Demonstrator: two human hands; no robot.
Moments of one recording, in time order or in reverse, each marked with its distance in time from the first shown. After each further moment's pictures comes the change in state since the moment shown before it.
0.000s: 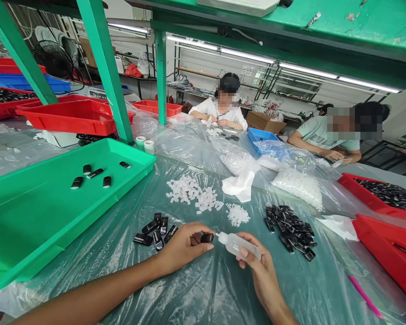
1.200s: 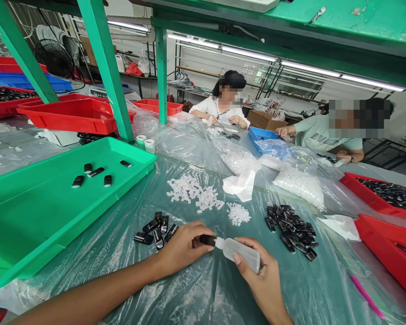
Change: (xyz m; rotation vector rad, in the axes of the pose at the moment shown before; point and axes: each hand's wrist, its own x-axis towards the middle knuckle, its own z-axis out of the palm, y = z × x) left_hand -0.001 -0.004 0.000 0.132 -0.011 0.115; right_hand -0.010 -0.004 0.005 -0.388 0.069 -0.195
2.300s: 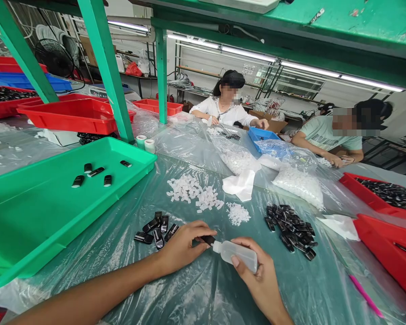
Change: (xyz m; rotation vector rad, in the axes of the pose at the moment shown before) left_hand 0.000 0.000 -0.002 0.016 -0.028 0.049; right_hand 0.000 -0.002 -0.001 0.048 -0.128 0.005
